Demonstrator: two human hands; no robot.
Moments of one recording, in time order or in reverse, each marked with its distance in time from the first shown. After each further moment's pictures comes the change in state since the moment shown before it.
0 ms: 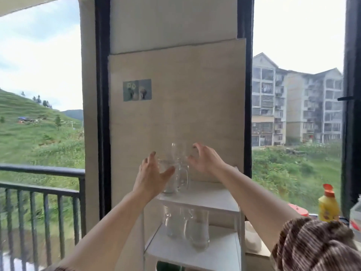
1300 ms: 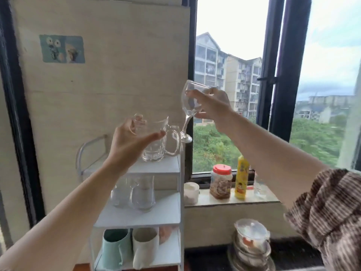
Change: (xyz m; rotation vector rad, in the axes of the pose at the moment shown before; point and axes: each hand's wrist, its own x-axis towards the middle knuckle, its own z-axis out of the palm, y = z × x) left_hand -0.033 0.069 0.021 -0.621 -0.122 0.191; right_hand -0.068 0.031 -0.133 0.707 0.426 0.272
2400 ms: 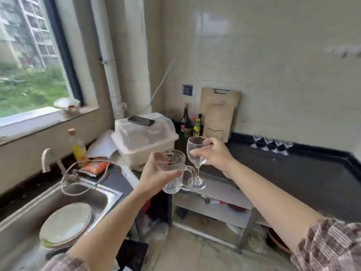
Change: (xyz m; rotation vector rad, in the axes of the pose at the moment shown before) left_hand -0.603 0.340 0.564 -0.562 -1.245 -0.100; right_hand -0.612 0.017 -0.734 -0.518 0.887 0.637
